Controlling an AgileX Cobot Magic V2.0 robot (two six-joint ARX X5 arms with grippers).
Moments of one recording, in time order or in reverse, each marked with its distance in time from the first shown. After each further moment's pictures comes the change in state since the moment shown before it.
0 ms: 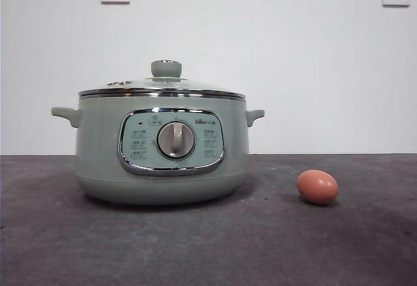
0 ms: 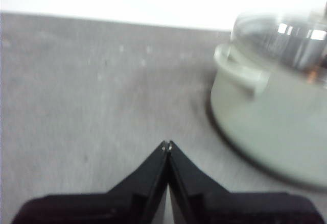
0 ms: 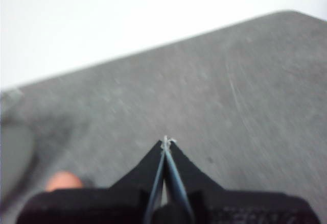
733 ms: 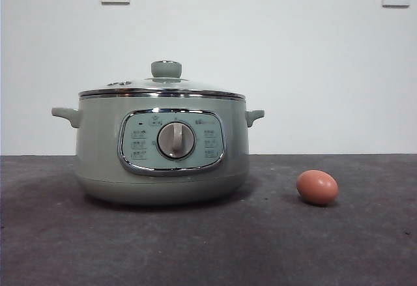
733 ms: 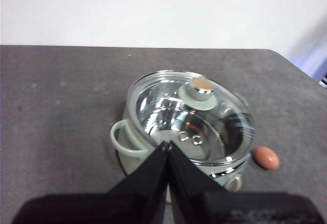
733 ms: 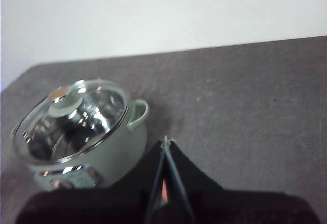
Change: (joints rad) left arm 0.000 0.430 0.786 -0.470 0.310 0.014; right arm 0.000 0.565 0.890 -0.558 -0.350 -0.183
